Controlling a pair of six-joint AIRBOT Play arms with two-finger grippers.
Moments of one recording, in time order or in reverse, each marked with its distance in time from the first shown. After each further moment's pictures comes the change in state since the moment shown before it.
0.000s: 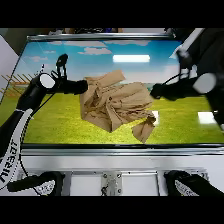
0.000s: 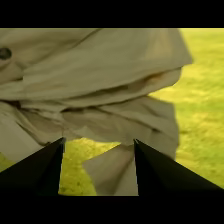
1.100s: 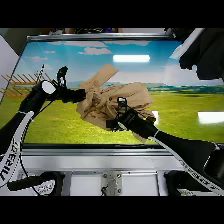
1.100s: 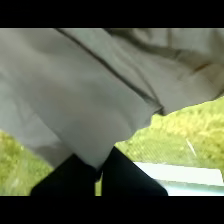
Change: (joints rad) left arm 0.035 -0.006 -0.076 -0.003 -0.032 0.000; right arm 0.600 -0.380 -0.118 -0.319 -0.312 0.729
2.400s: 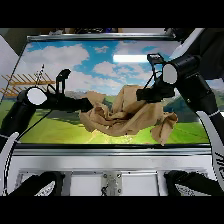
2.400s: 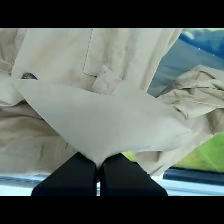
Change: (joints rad) left arm -0.097 0.307 -0.109 0.010 -0.216 0.000; right arm -0.346 0.175 0.503 0.005 0.731 -0.565
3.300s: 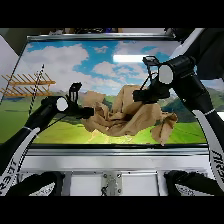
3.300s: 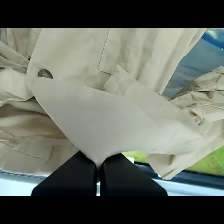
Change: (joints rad) left arm -0.110 -0.182 -0.055 0.232 0.152 -0.162; right arm 0.006 -0.020 0.000 0.049 -0.014 -0.018
